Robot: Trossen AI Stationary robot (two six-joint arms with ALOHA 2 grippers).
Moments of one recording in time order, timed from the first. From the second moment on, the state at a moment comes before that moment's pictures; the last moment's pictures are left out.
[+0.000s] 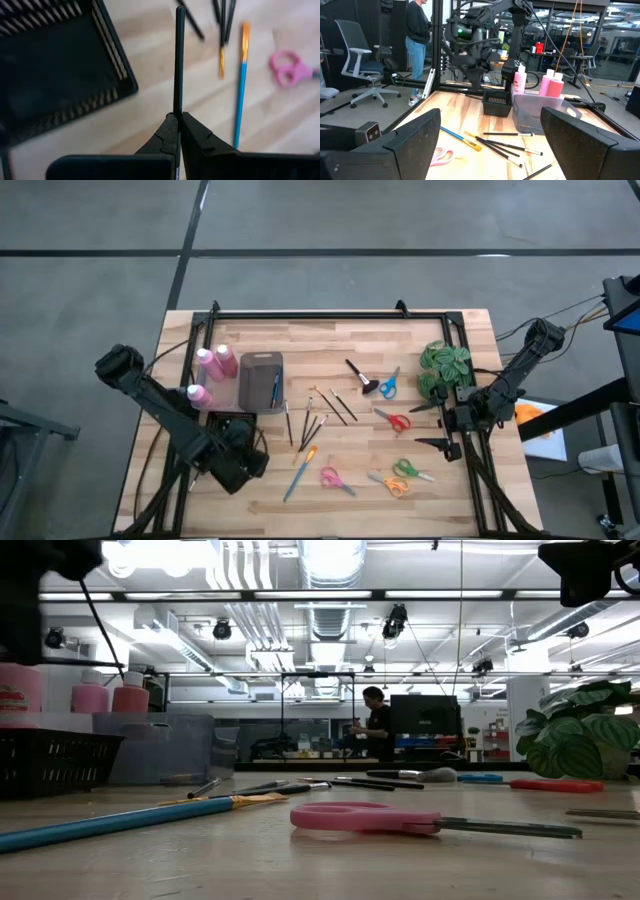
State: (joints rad) left arm -0.72 1.47 1.04 -0.97 -0.33 -1.87; right arm 0.83 0.48 0.14 0.40 0.70 -0.08
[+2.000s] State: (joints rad) left arm 0.05 1.36 0.85 -0.93 -0.29 -1.48; right arm 0.83 0.48 0.14 0.40 0.70 -0.08
